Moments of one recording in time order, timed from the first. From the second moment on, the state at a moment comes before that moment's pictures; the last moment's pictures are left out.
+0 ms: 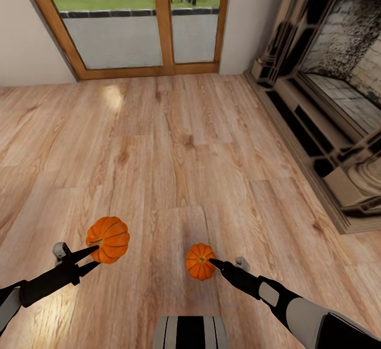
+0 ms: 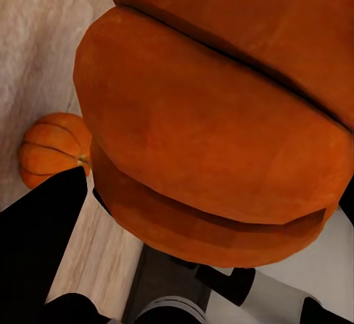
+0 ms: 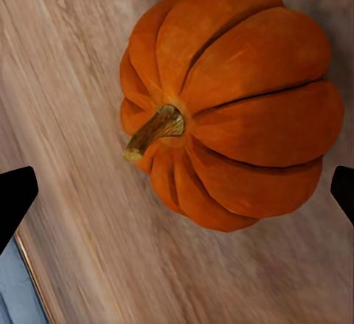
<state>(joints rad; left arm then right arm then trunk) -0.40 0.46 0.09 -0.75 0.81 0.90 -1.23 -0.77 -0.03 0.98 -0.04 -1.54 0.20 0.75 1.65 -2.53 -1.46</state>
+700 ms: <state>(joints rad) -0.40 0.46 0.09 -0.75 0.81 0.90 -1.23 -0.77 -0.03 0.98 -0.03 -1.54 0.18 0.74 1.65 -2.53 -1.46</state>
